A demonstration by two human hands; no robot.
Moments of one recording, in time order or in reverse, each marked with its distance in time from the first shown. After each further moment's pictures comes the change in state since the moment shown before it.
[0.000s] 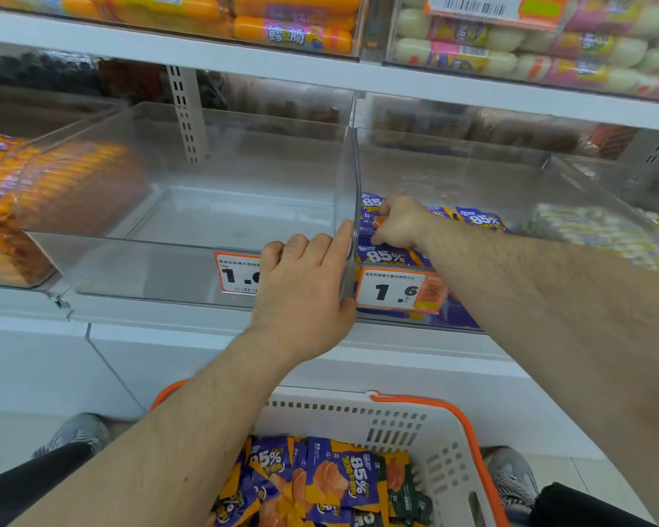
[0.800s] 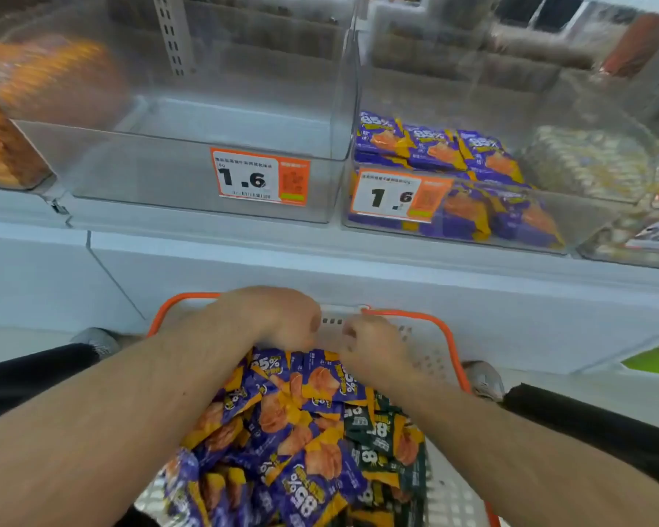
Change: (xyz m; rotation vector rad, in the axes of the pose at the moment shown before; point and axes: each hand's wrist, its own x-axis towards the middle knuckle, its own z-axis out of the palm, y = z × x) left_hand -0.078 0.000 0.018 -0.142 -1.328 0.138; right_hand -0.187 0.083 0.206 -0.105 -0.050 -0.203
